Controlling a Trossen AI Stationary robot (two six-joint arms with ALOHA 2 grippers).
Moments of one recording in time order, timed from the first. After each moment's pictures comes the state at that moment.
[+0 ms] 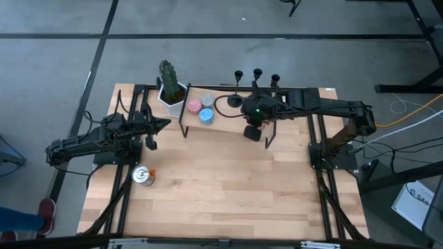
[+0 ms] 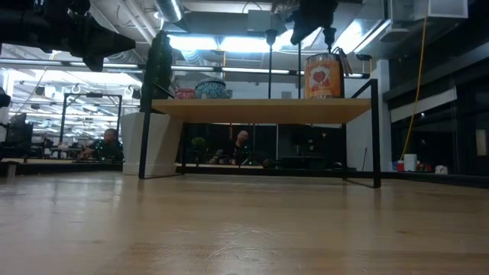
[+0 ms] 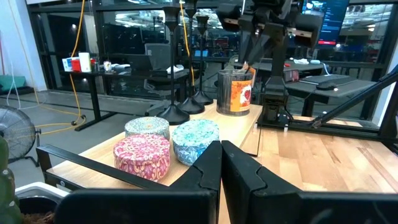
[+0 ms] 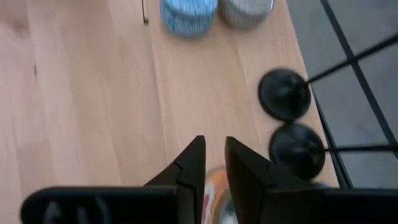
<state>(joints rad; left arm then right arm) 0.26 0.10 0.22 -0.08 -0.06 -0.04 -0.05 1.58 1.67 -1.08 0.26 0.11</state>
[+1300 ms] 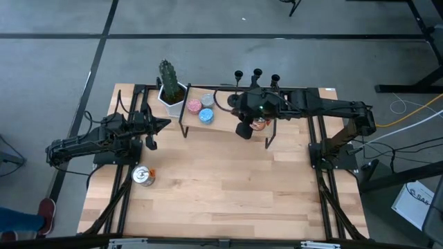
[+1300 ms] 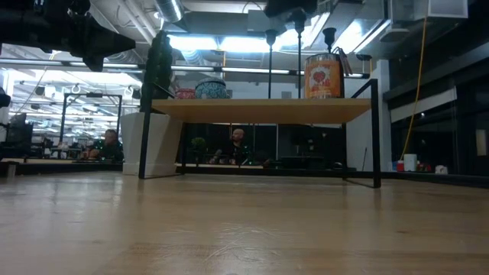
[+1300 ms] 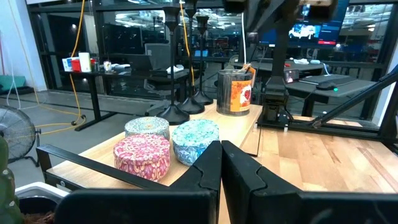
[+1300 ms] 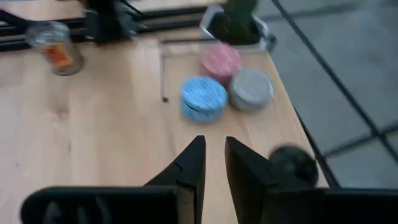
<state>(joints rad) 0.26 0.10 0.22 -0.08 -0.06 -0.04 -0.02 1.58 1.71 -0.85 0.26 0.09</state>
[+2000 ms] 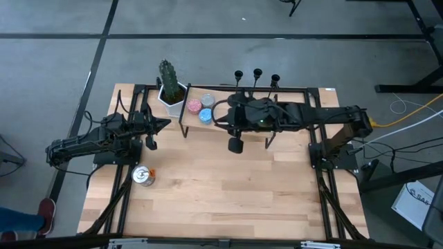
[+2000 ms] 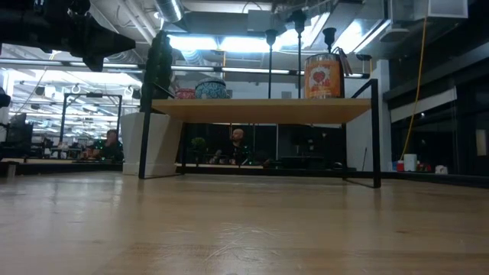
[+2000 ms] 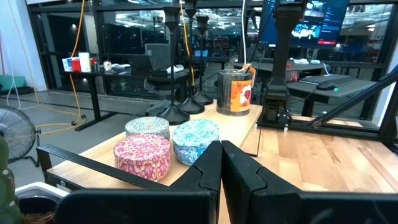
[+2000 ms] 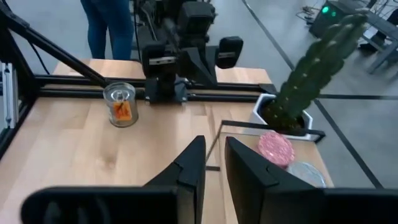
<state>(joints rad) 0.26 0.10 0.22 -0.08 -0.06 -0.04 0.11 1.64 1.74 -0.57 0.25 -0.03</state>
